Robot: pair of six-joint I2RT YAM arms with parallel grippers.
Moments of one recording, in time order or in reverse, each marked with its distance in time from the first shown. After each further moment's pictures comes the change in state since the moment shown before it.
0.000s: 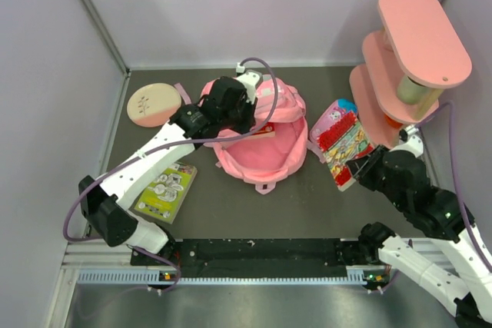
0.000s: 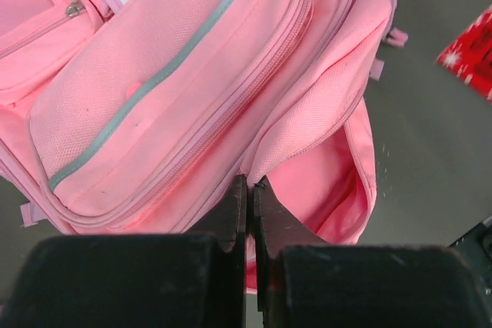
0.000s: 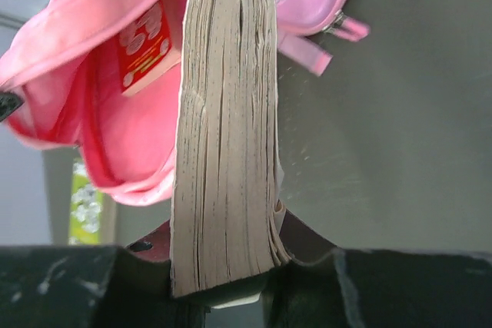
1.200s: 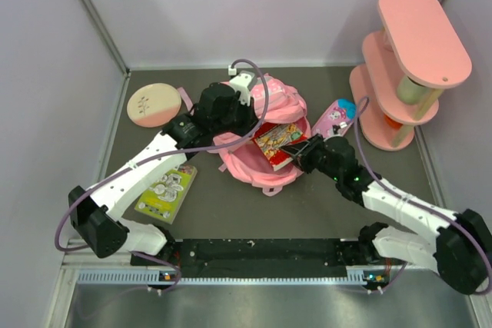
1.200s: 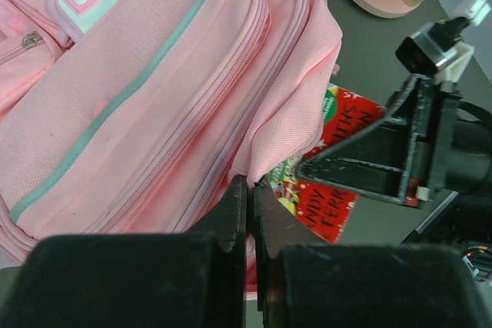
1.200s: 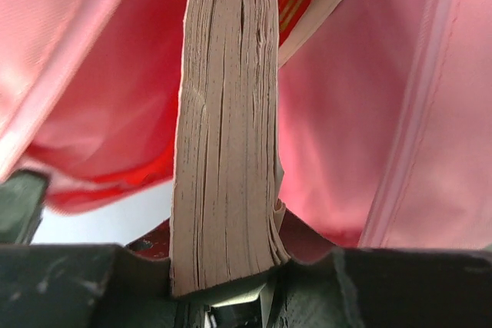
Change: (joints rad) left arm 0.007 -0.100 -0.125 0.196 0.092 -0.112; right arm 0.002 0.460 -0.467 1.155 -0.458 0.503
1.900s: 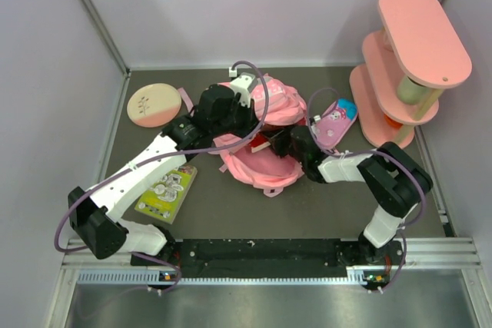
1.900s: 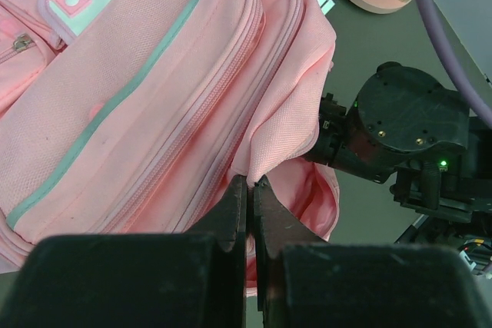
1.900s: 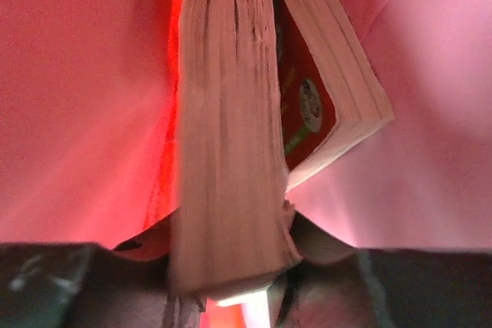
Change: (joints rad) left arm 0.000 -0.011 -0.023 0.021 0.020 0.002; right arm 0.040 0.679 0.198 0.468 0.158 0.087
